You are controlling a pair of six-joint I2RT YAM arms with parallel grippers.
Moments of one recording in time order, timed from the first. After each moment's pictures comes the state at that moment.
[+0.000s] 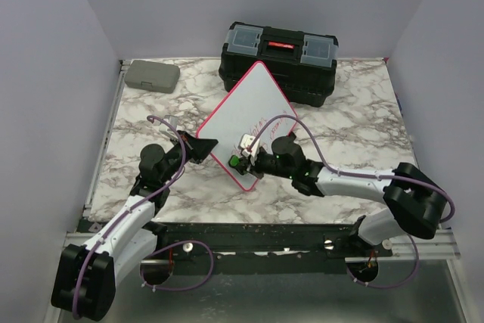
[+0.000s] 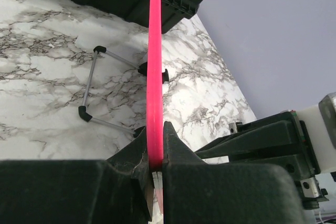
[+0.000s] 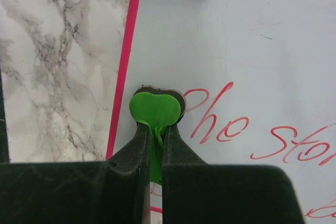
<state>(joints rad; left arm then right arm) -0.30 0.86 0.28 0.56 0.43 -0.73 0.94 1.45 0.71 0.41 -0.24 -0.26</state>
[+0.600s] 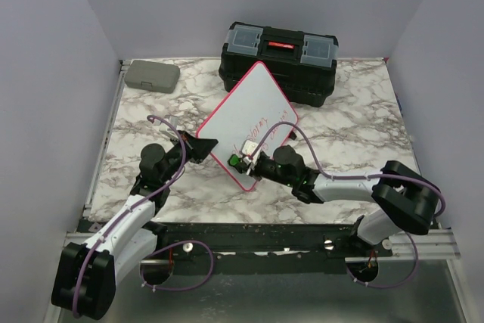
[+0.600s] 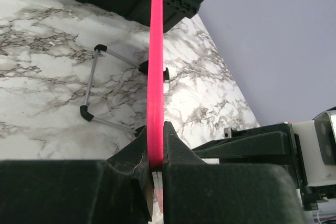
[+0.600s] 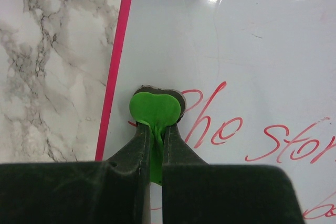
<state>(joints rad) -0.30 0.87 0.28 0.57 0.43 -0.74 0.98 1.50 0.60 0.67 -0.12 -0.30</state>
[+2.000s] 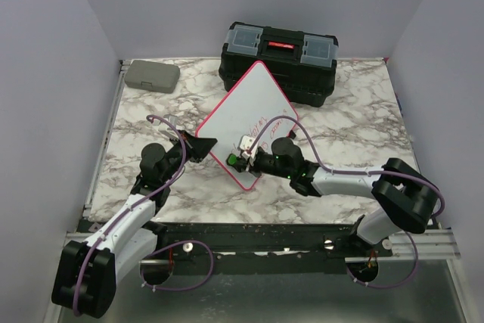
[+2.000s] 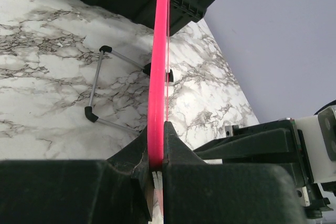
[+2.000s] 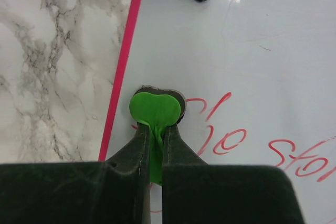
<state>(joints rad) -0.29 0.88 0.28 0.57 0.40 -0.74 0.94 1.53 0.67 0.59 -0.23 -0.28</state>
